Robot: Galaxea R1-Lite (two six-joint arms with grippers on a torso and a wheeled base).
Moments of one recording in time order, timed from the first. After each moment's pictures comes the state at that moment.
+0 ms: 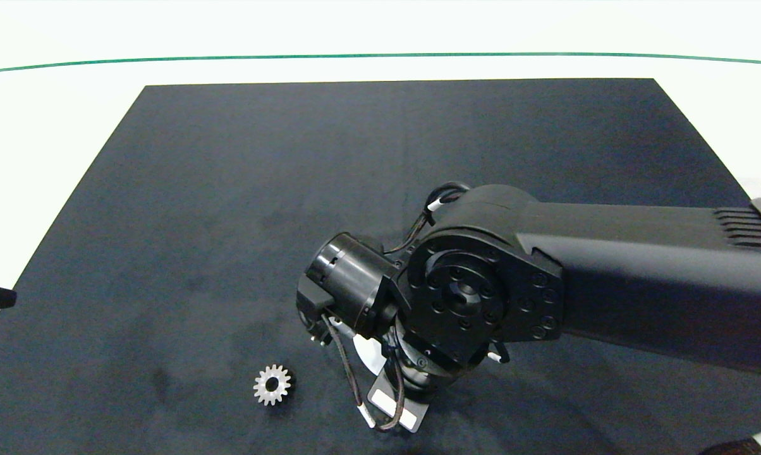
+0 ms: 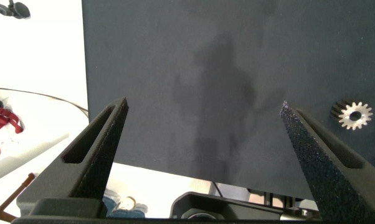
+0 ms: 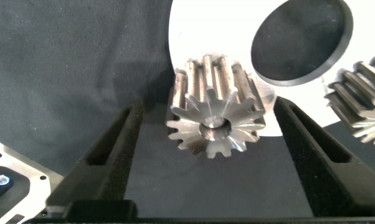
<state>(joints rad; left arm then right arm) 0.06 1.12 -1.37 0.97 0.14 -0.01 1.02 2.21 -2.00 1.08 -0.38 -0.05</state>
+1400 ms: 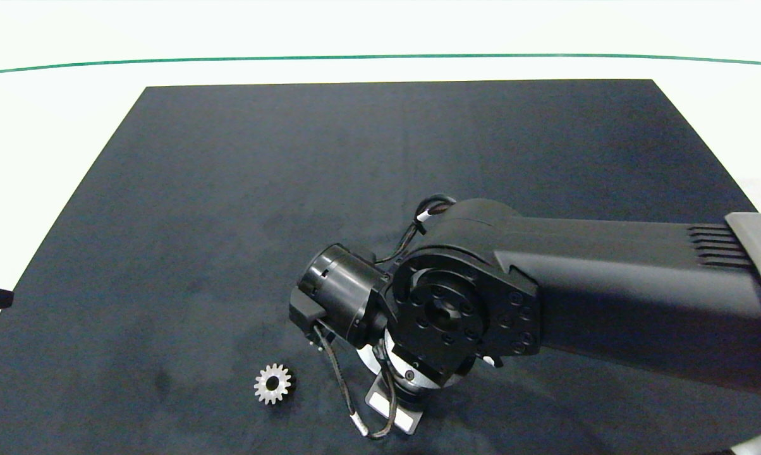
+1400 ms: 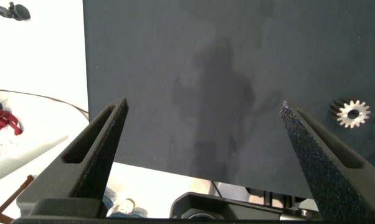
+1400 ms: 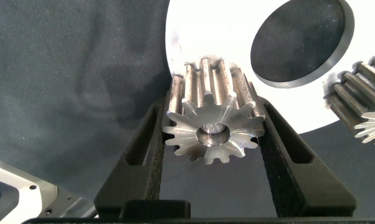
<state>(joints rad) 0.06 1.10 -1.37 0.97 0.14 -0.01 1.02 2.24 -2.00 1.08 -0.41 -0.04</state>
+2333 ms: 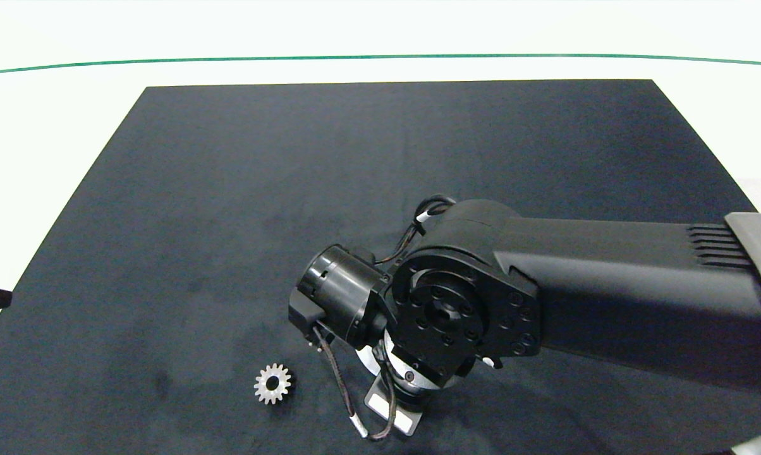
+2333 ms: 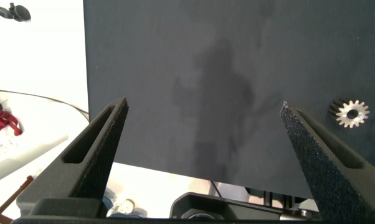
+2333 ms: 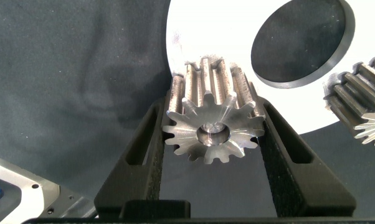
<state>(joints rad) 0.06 1.10 -1.37 0.97 0.14 -0.01 1.03 2.23 -2.00 1.08 -0.40 -0.04</state>
